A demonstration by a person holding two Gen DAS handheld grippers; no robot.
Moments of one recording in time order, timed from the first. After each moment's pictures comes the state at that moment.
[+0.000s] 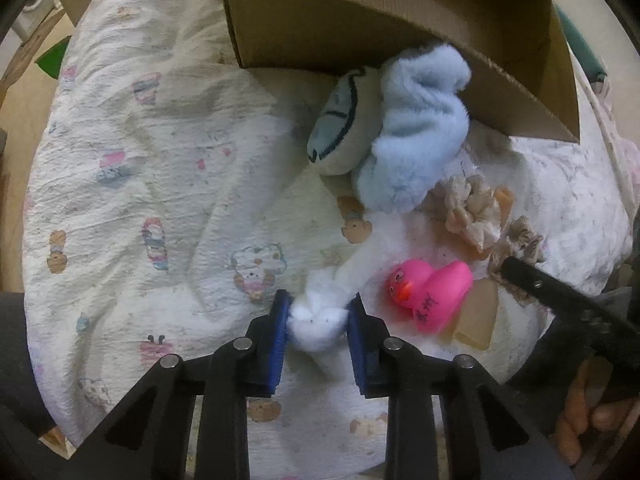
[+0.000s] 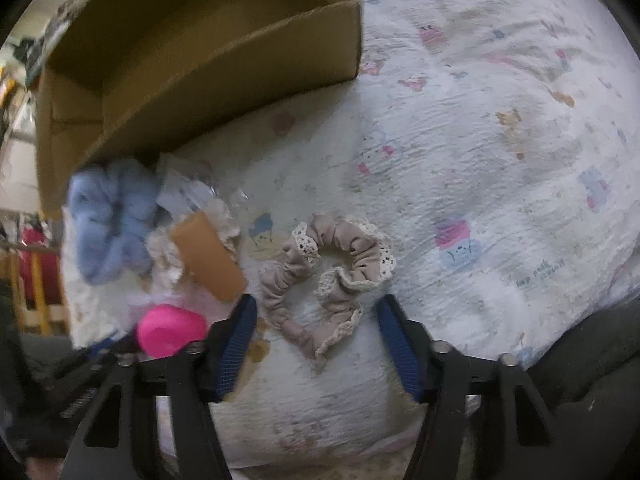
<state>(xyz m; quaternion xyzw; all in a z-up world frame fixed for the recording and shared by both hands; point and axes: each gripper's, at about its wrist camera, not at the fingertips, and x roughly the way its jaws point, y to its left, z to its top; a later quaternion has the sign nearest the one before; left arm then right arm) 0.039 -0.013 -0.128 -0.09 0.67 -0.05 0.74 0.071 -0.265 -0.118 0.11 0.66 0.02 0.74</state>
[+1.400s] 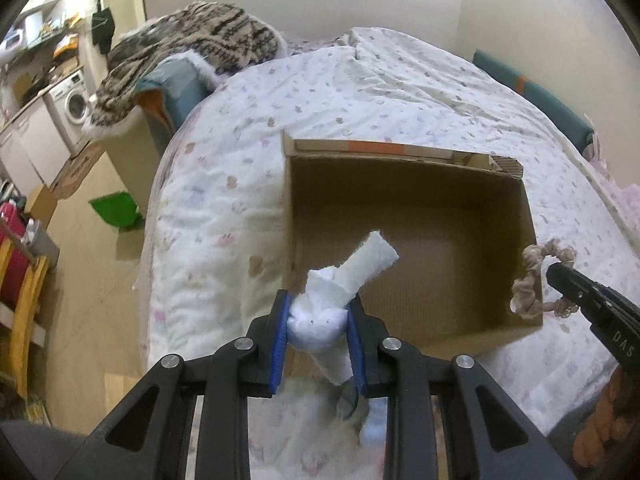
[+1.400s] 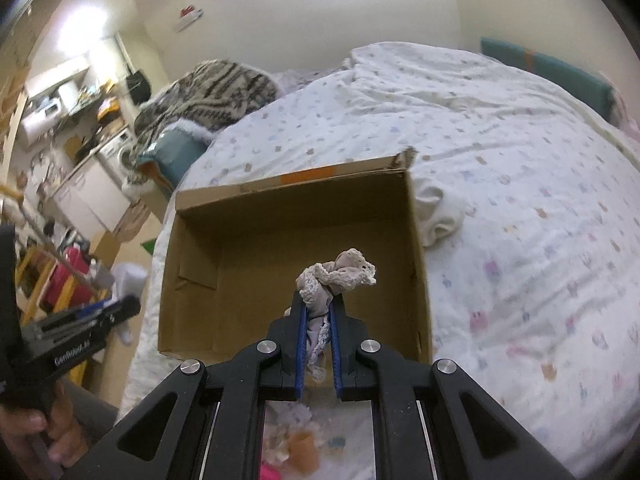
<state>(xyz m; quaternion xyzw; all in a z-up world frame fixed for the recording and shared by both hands) 0.127 -0.012 0.039 0.00 0.45 0.00 0.89 0.139 -0.253 0.023 0.08 0.40 0.13 0.90</state>
